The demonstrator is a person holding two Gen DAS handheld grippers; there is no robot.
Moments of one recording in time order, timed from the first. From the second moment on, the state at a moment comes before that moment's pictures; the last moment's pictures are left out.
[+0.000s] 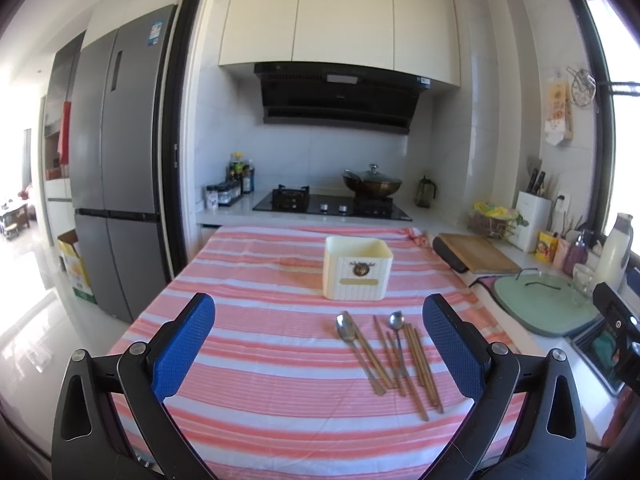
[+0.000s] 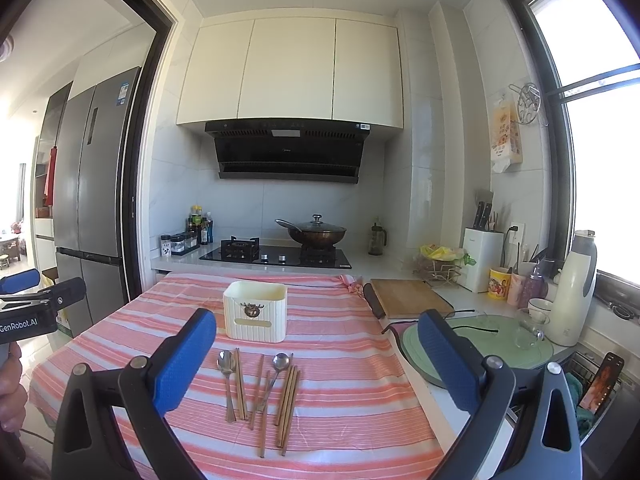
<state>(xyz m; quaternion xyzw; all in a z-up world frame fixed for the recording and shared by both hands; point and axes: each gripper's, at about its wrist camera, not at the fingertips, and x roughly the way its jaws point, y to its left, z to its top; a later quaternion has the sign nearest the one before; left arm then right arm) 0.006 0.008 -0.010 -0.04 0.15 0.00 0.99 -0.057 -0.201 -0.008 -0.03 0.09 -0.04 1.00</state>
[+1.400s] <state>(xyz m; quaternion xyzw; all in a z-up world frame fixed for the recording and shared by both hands) 0.042 -0.001 -0.032 0.00 0.20 0.05 0.98 -0.020 -0.203 -0.034 -0.03 0.13 -0.04 0.99</state>
